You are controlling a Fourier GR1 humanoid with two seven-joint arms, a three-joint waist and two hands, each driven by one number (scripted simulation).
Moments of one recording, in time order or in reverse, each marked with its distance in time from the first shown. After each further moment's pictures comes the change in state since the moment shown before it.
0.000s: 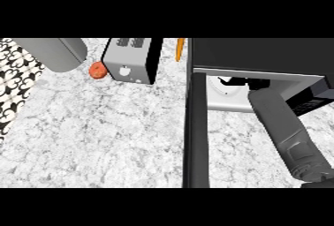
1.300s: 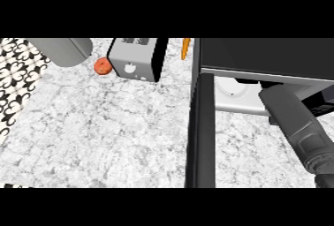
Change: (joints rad) left arm -0.092 0.028 -0.060 0.080 -0.121 -0.041 -0.016; right arm -0.073 -0.081 0.011 0.177 0.091 -0.126 0.002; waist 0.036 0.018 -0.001
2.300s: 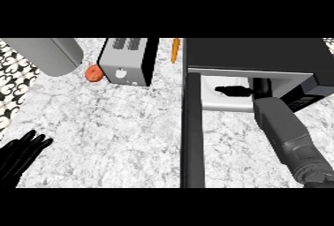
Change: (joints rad) left arm -0.007 -0.059 -0.211 -0.005 -0.067 -0.063 0.000; right arm 0.084 0.070 -0.192 -0.036 -0.217 0.463 -0.234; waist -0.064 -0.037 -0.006
